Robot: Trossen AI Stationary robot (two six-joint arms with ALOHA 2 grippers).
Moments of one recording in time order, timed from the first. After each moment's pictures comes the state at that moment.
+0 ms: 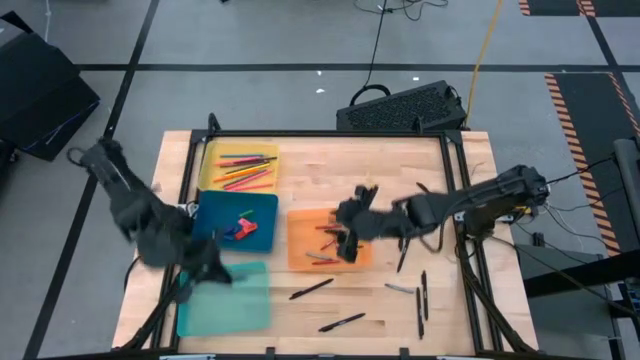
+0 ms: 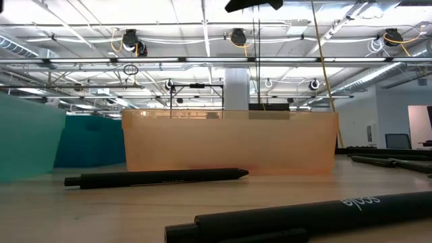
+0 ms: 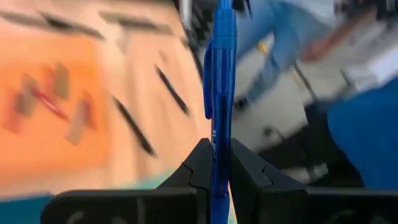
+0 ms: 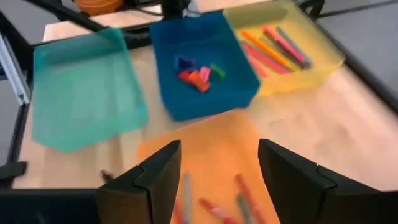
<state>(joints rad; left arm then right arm) -0.82 0.98 1.04 -0.64 -0.24 -0.58 0.28 1.57 1.40 -0.53 0.43 0.39</state>
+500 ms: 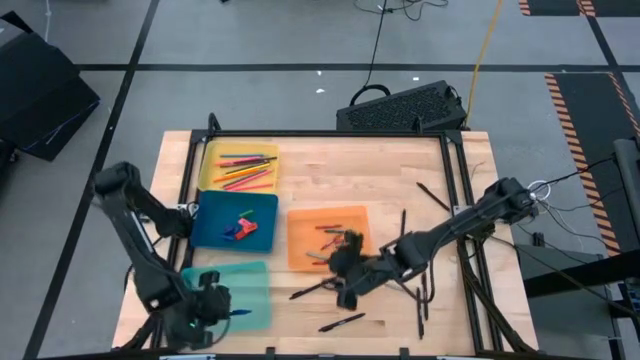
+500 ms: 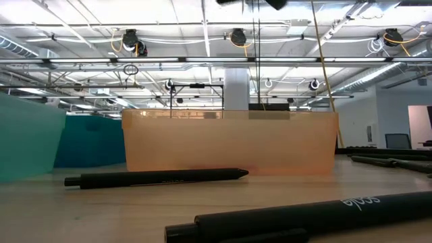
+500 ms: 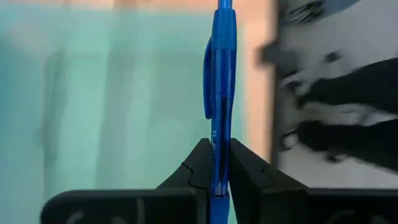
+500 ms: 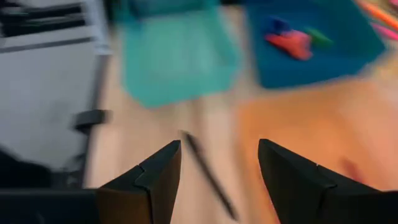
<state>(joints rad) -1.07 1.45 1.04 -0.77 -0.26 -1.15 0.48 1.73 1.40 -0.42 0.37 0.48</state>
